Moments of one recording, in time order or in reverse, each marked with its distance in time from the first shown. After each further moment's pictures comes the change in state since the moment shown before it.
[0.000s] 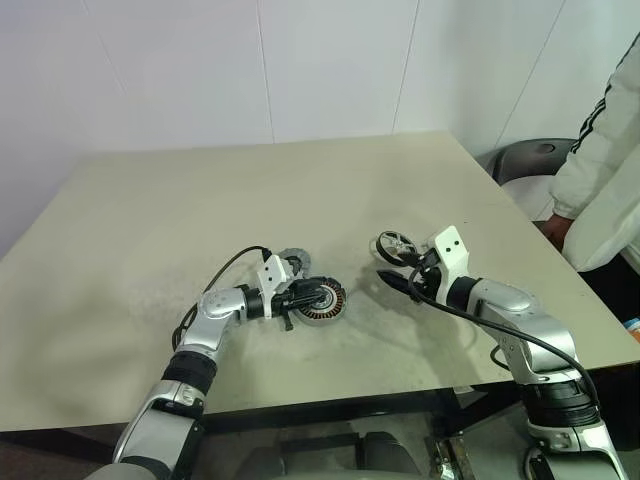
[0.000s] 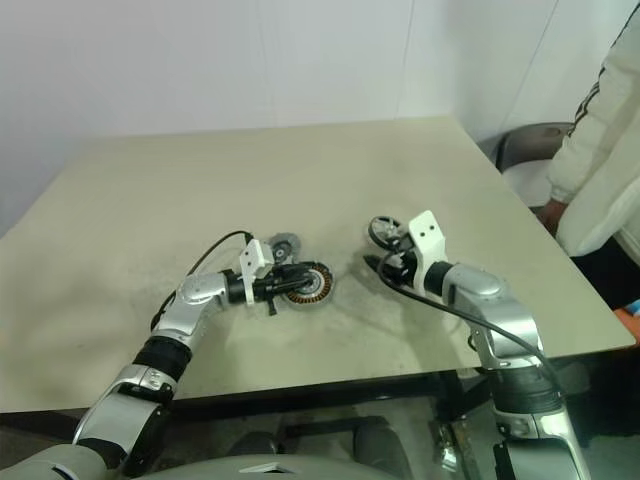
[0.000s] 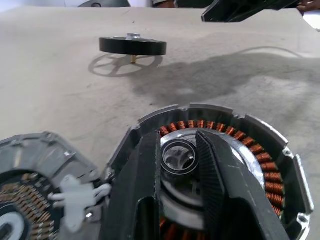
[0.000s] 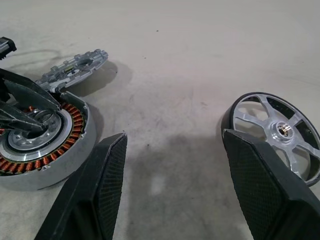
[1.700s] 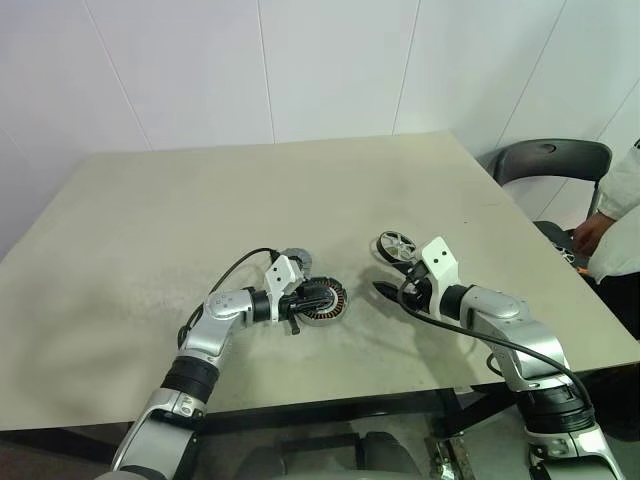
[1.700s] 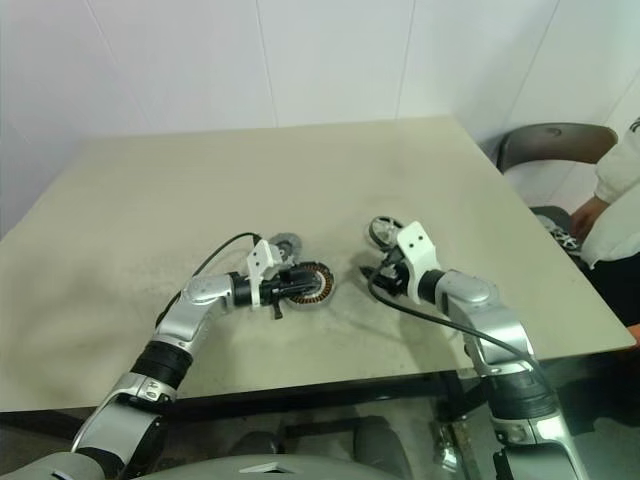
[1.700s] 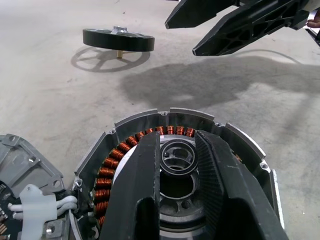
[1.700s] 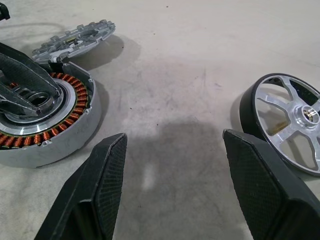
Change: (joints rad) left arm 0.053 0.002 -0.039 -0.183 0.005 0.182 0.060; right arm 0.025 0.000 0.056 0.000 -0.066 -0.024 0.001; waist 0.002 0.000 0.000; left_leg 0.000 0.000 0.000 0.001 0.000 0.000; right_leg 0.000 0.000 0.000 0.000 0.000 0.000
